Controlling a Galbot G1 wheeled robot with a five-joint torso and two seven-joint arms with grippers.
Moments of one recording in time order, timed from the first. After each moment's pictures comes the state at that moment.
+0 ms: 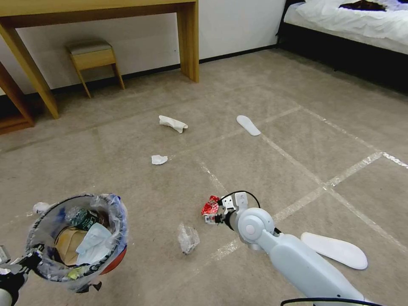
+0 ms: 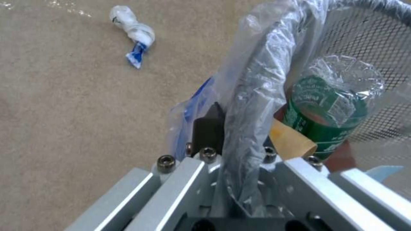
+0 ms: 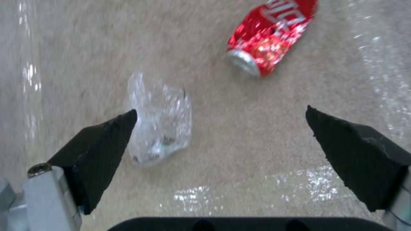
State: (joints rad) left arm 1.79 -1.45 -1.28 -2.35 -1.04 0.71 -0.26; right arm -0.75 1.04 -0.30 1.76 1.25 -0.74 0.63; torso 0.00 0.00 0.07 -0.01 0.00
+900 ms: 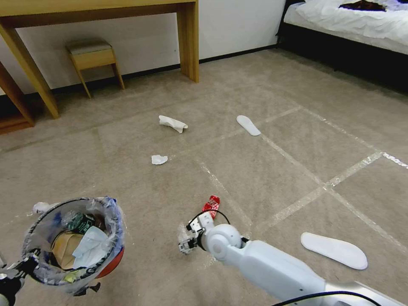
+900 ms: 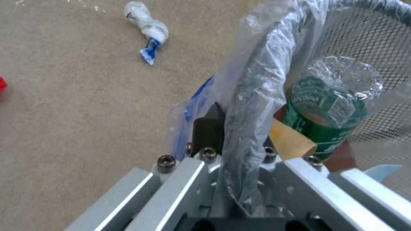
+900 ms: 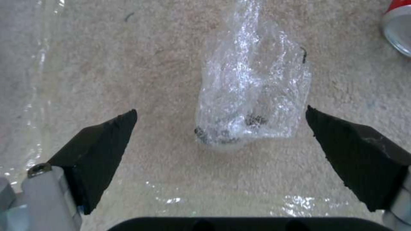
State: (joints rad) left arm 1.79 -1.46 -1.30 -2.32 -1.03 0.70 -0.25; right arm -0.64 1.23 -0.59 1.51 1.08 -0.74 0.52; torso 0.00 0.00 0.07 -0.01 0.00
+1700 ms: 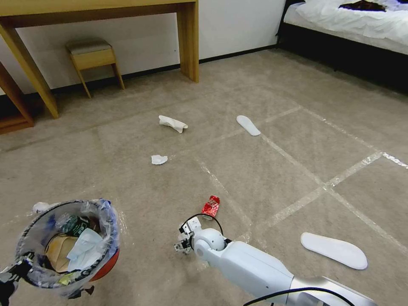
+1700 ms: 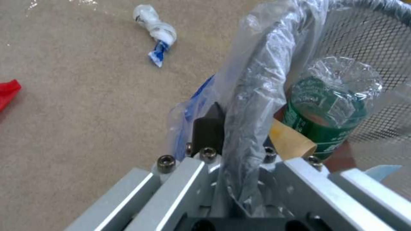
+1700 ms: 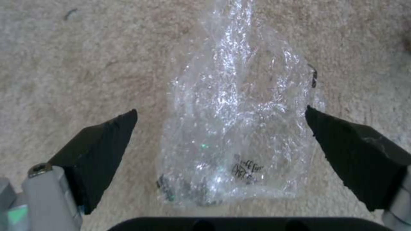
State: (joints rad) left arm 1.80 -1.45 -1.32 -2.31 -1.03 0.69 -0.24; right arm -0.62 1.37 -0.62 1.23 0.90 -0.62 0.42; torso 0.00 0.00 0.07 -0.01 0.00
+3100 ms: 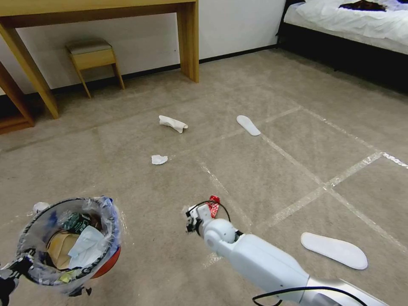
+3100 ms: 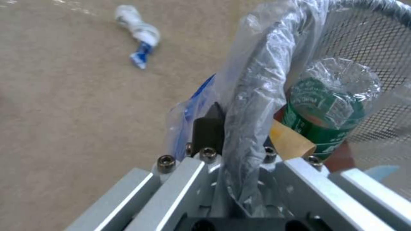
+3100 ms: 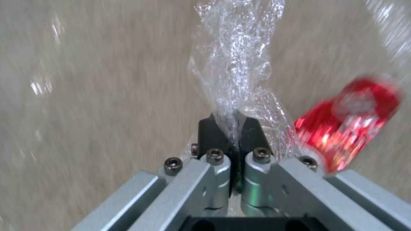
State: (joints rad) left arm 1.78 -1.40 -1.31 -2.31 -1.12 0.70 -0.27; right arm -0.62 1.24 -0.45 1.47 0.90 -0.54 0.42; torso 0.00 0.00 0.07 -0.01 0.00
